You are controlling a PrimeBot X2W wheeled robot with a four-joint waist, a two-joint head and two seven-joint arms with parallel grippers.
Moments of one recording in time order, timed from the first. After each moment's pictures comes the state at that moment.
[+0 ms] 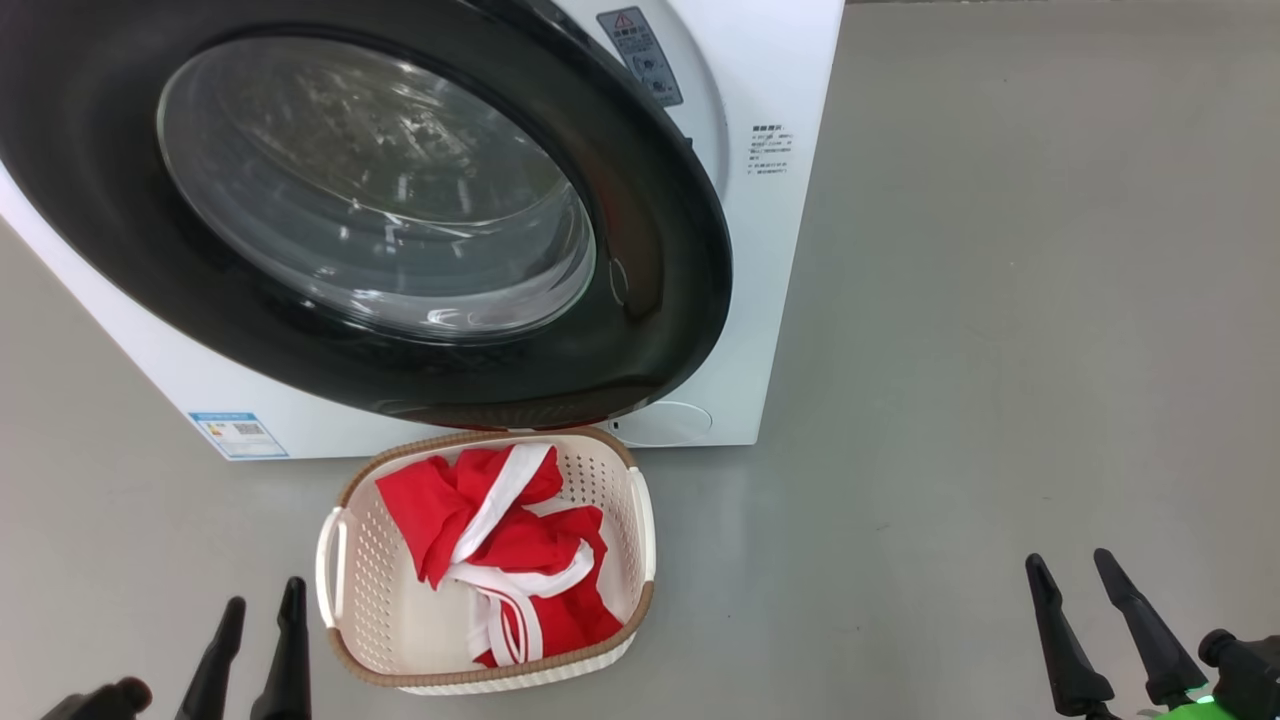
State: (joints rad) left arm -0.05 0.19 -0.04 0.37 -0.73 -0.12 -0.26; right arm 0.15 -0.17 0.01 0.15 0.51 0.12 -0.26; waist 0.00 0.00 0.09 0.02
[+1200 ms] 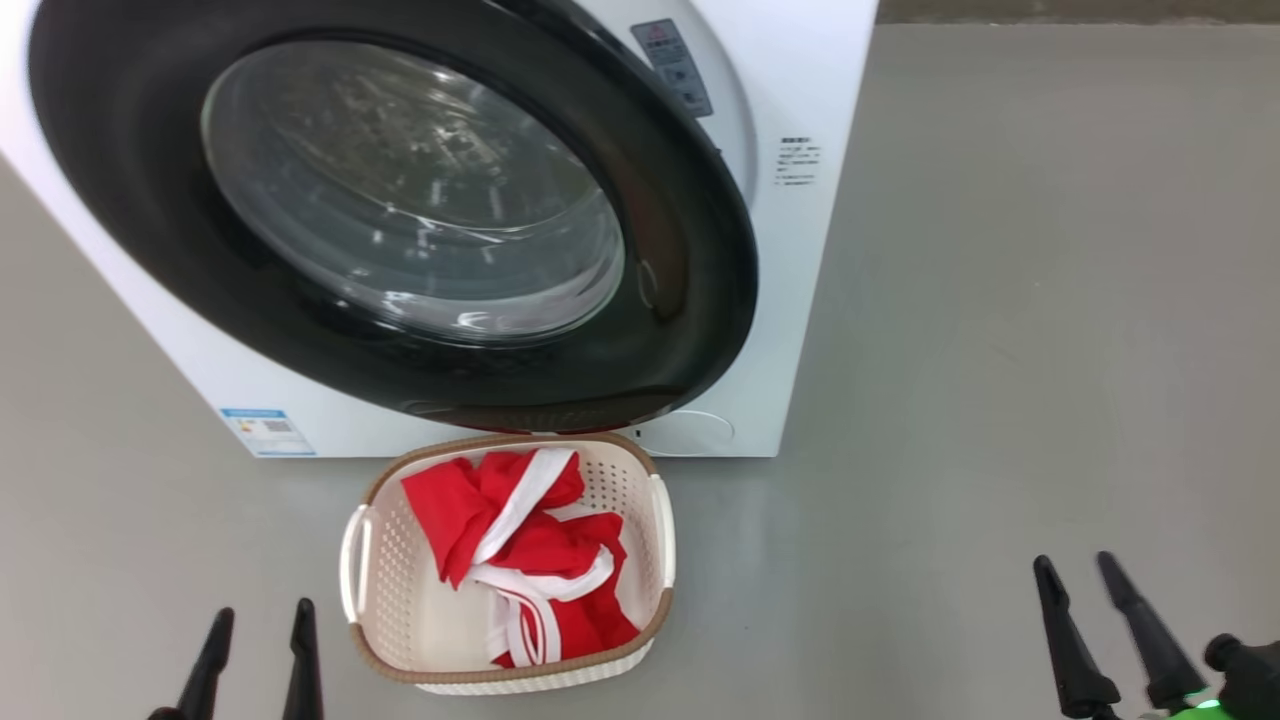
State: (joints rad) left arm 0.06 0.05 0.14 0.21 -0.24 -0.13 -0.26; right arm 0.16 -0.17 -0.01 0.14 0.51 0.12 -0.26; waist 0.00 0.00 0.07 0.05
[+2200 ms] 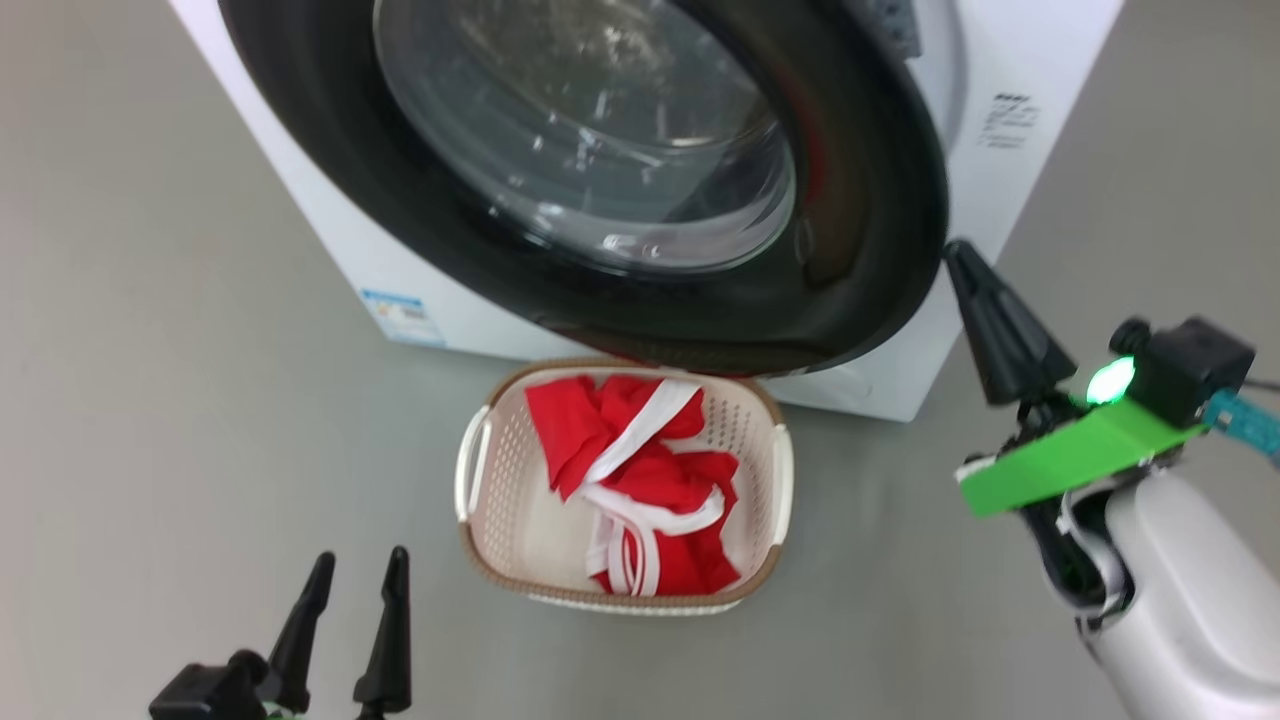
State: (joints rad) left arm -0.02 0.04 -0.02 0.23 -0.37 -0.13 -0.26; right arm -0.40 -0.22 0.25 0.26 0.57 0.12 -0.26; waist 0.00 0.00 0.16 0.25
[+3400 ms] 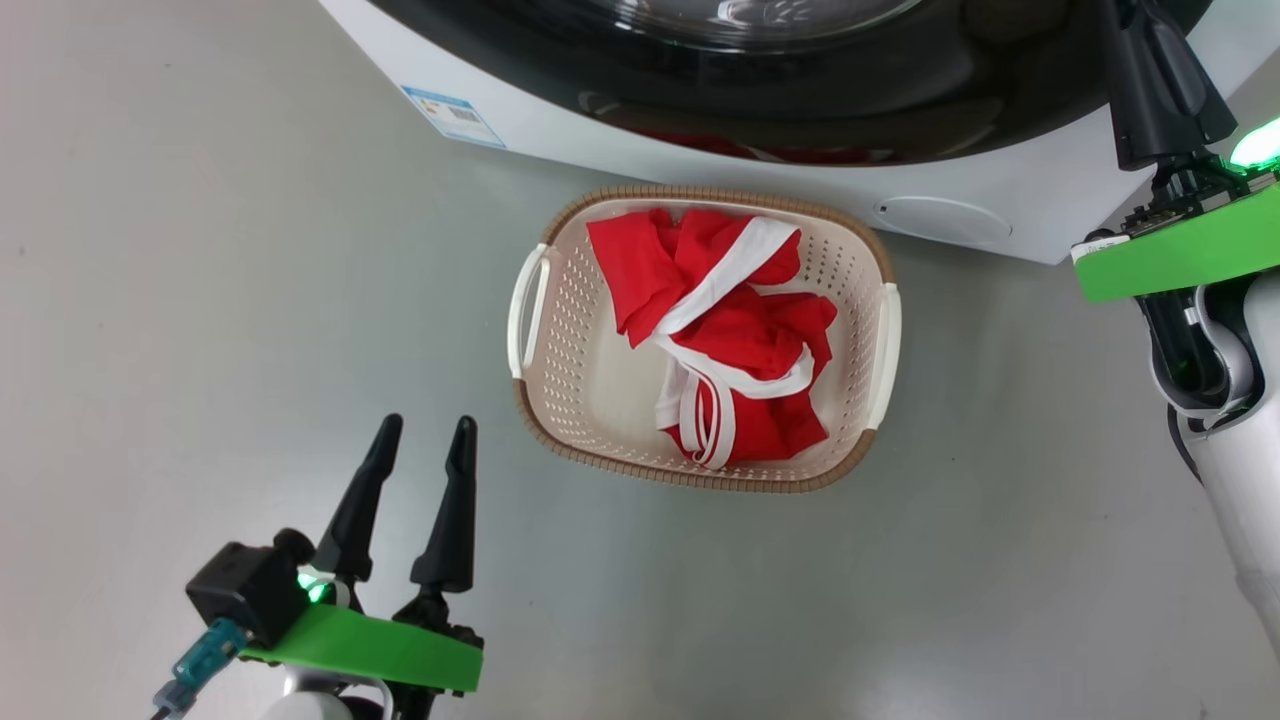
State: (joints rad) left arm -0.21 0.03 -0.15 0.19 -0.46 -0.11 -0.26; right arm -0.72 -0.32 0.19 0.30 0.62 0.14 -0.26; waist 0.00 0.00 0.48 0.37
